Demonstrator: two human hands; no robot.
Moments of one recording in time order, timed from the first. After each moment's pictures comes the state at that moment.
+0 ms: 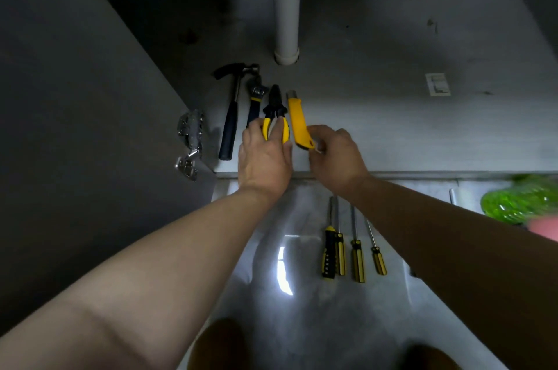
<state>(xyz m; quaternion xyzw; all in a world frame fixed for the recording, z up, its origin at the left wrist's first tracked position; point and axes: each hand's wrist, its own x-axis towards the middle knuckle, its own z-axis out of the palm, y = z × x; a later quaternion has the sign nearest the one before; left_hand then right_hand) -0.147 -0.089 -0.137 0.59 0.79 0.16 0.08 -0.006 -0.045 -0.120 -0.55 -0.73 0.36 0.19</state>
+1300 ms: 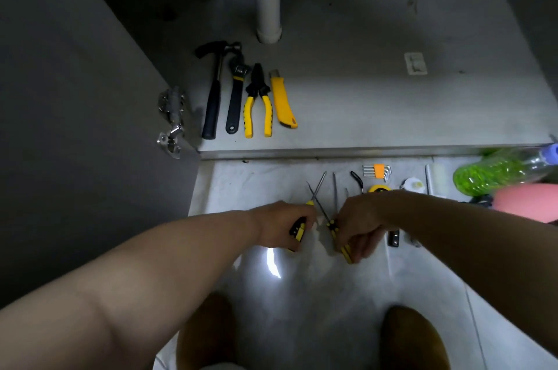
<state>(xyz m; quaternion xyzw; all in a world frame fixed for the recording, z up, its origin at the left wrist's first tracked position) -0.107 -0.172 -0.164 0.69 0.51 -0.05 0.51 0.087 -0.098 -0.149 -0.51 -0.50 0.58 -0.39</state>
